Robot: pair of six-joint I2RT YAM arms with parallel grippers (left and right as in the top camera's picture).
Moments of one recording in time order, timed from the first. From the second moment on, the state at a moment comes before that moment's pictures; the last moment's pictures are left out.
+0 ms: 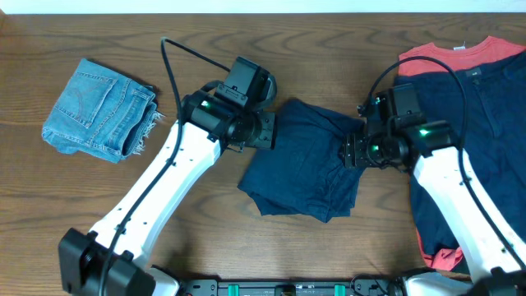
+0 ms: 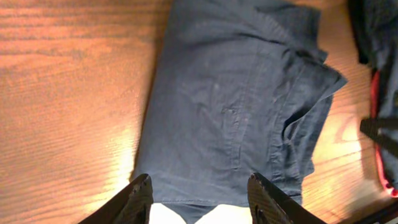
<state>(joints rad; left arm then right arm) -0.52 1.60 1.44 -1.00 0.17 -0.35 0.22 1.43 1.07 -0.89 -0.18 0.23</state>
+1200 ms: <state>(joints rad) -0.52 1.72 1.43 -1.02 0.17 -0.32 0.11 1.57 1.02 -0.94 -0.11 0.36</state>
